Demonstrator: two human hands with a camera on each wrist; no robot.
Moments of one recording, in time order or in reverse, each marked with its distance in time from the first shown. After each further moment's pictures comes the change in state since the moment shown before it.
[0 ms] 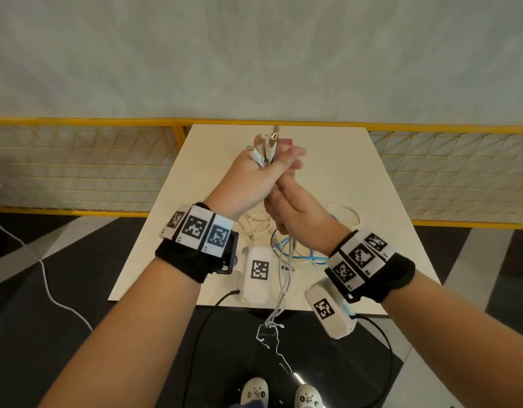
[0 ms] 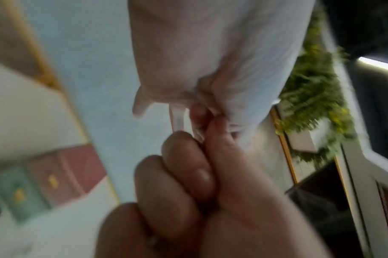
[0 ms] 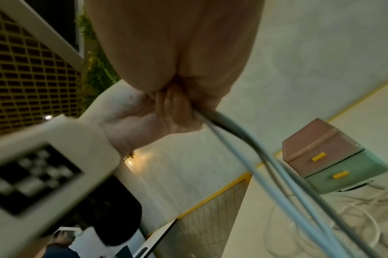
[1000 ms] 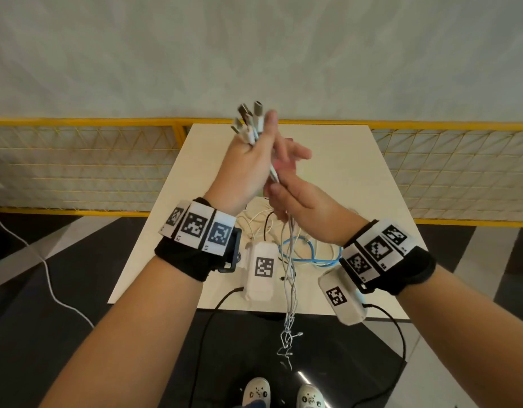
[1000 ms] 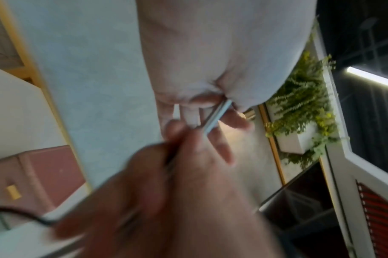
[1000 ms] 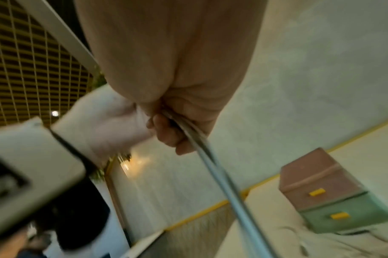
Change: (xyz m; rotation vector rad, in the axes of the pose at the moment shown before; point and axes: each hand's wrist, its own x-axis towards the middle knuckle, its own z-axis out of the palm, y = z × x) left_hand 0.017 0.007 -0.001 -0.131 0.115 0.058; right_hand 0.007 -0.002 -0.027 -0.138 -0.126 -0.069
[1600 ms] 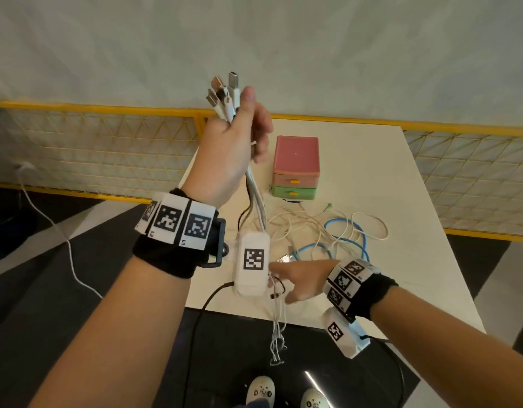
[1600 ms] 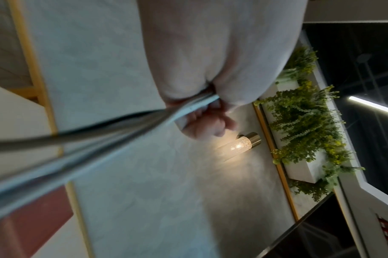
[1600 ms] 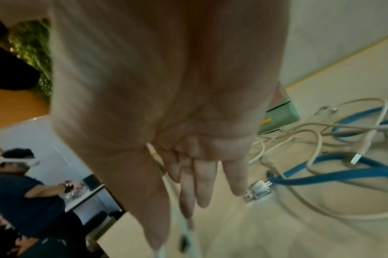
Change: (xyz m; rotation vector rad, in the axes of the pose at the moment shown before) left_hand 0.029 -0.009 -0.041 -0.245 0.212 0.014; right_hand -0.001 0.124 0.051 -0.422 -0.810 0.541
